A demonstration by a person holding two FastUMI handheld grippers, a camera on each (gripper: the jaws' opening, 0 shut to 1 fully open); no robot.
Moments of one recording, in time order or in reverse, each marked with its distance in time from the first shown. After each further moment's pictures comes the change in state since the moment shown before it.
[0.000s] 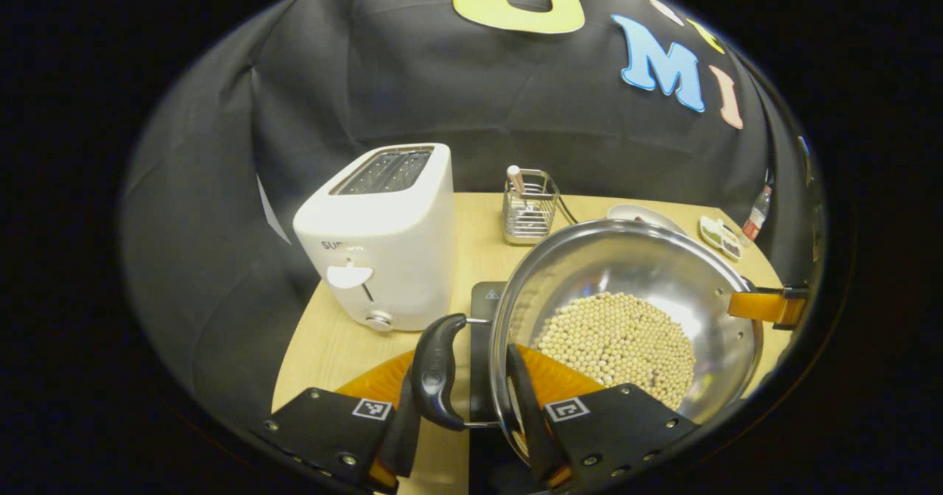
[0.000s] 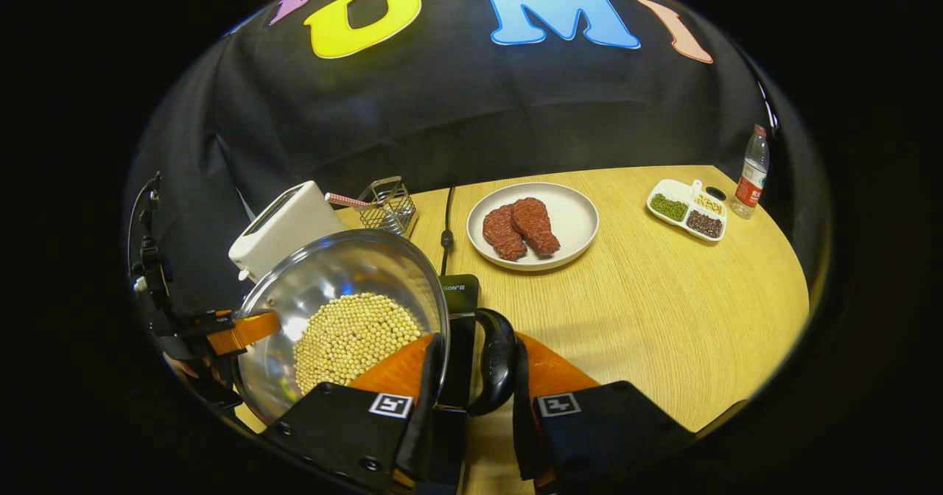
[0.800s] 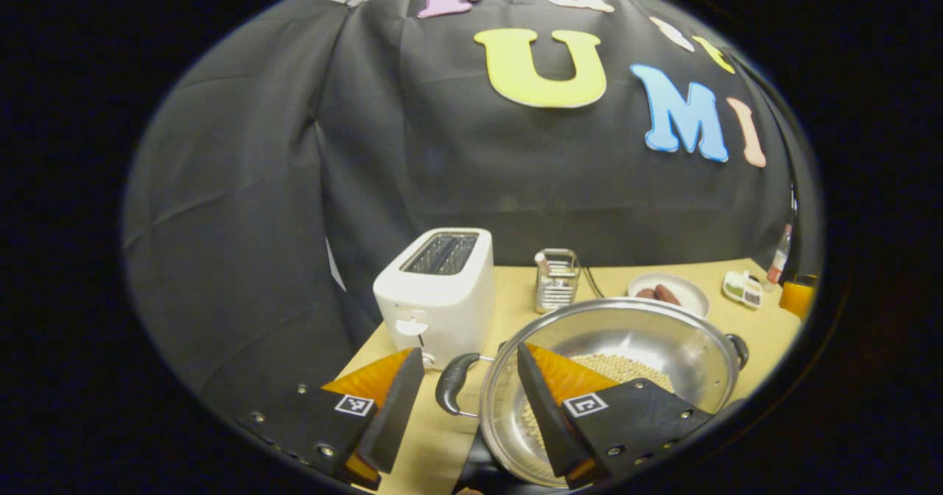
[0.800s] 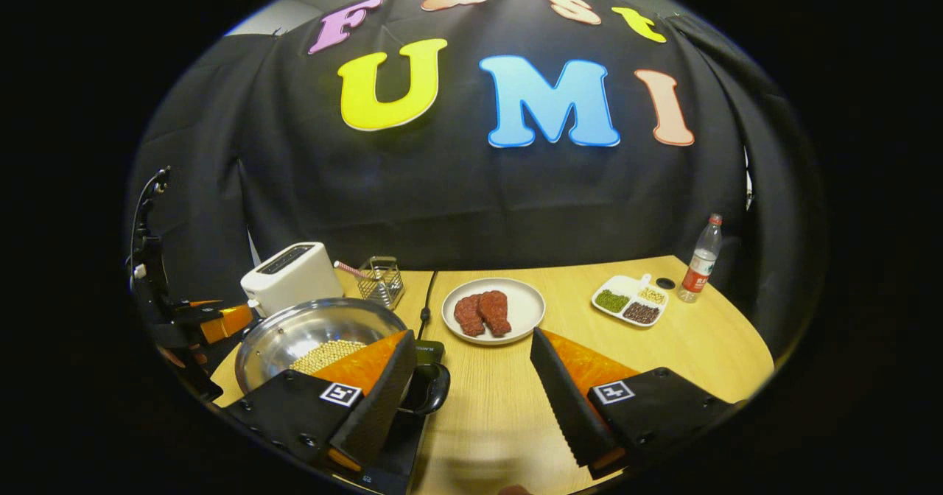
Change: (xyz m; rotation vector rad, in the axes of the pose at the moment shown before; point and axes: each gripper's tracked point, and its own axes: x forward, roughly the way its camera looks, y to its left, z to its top) left arm -0.077 -0.002 0.071 -0.048 -0.345 0.187; right arm -0.114 -0.037 0.076 -0.132 -0.373 -0.078
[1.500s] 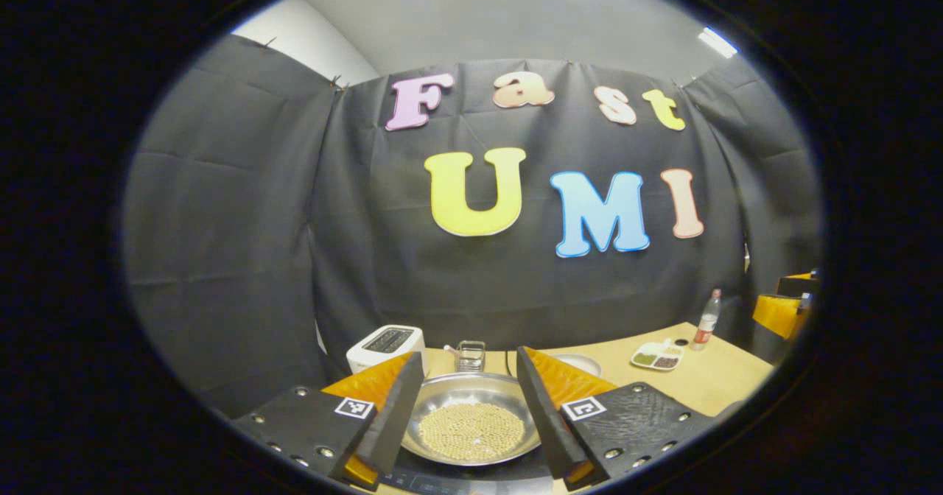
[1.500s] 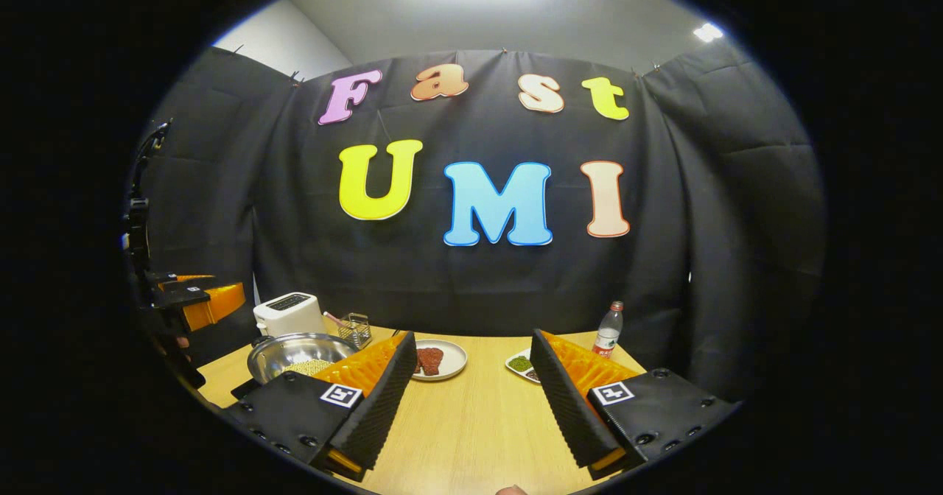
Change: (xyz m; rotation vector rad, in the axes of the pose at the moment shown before) left arm -0.235 -0.144 0.120 0.000 -0.342 -0.069; right arm -0.182 -0.125 0.071 -0.076 -0.275 -0.041
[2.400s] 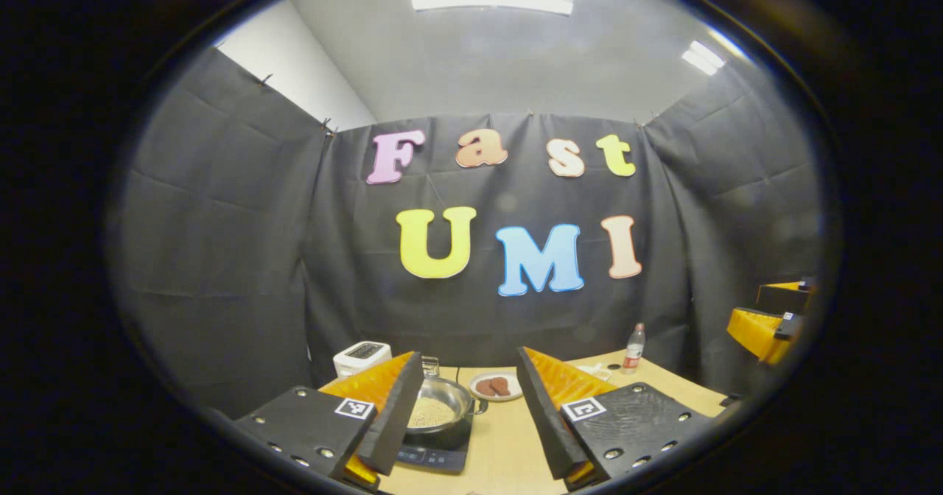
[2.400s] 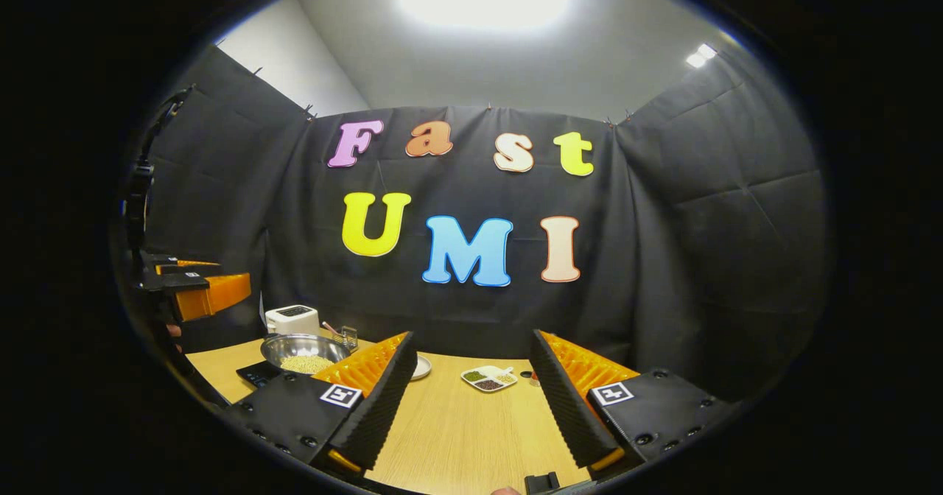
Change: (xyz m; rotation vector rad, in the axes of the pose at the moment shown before) left arm -0.206 -0.102 0.081 -0.019 -0.120 -0.062; right arm -0.173 -0.071 0.049 -0.067 -0.171 -0.014
